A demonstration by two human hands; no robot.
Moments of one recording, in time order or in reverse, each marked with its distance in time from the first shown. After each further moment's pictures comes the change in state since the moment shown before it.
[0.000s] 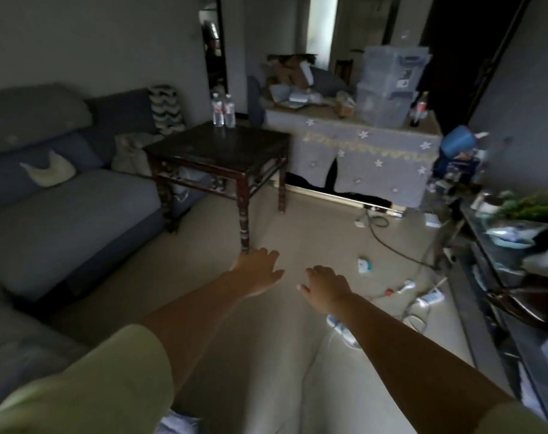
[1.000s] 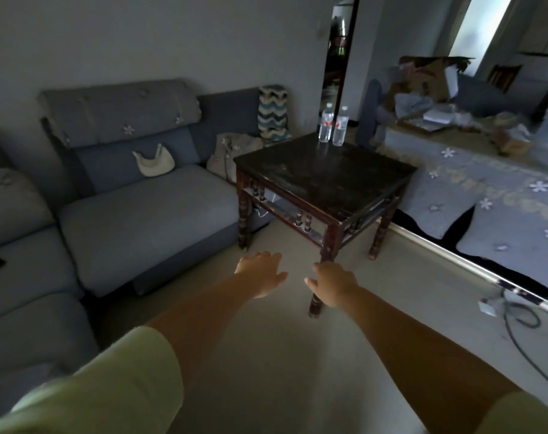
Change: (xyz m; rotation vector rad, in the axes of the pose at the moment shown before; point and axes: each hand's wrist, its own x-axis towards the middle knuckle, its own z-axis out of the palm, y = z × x) left_hand 0.238 -0.291 -0.044 -0.120 -0.043 -0.446; right_hand 0.427 -0.154 -0.077 -0.137 -0.035 -0.375
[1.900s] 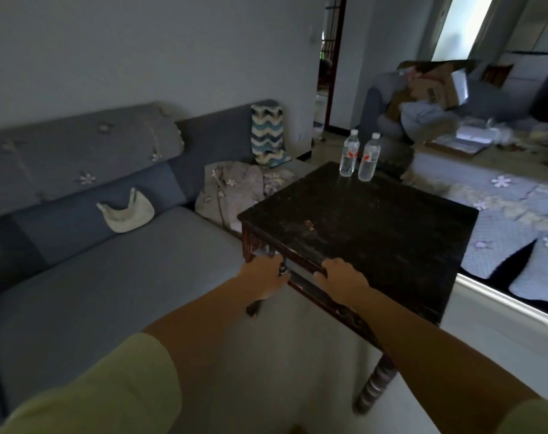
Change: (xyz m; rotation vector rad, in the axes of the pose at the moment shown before) left_hand 0.401 -0.245 -0.110 -0.133 0.011 0.081; right_hand 0.440 -0.062 -0.118 0.222 -0.018 0.179
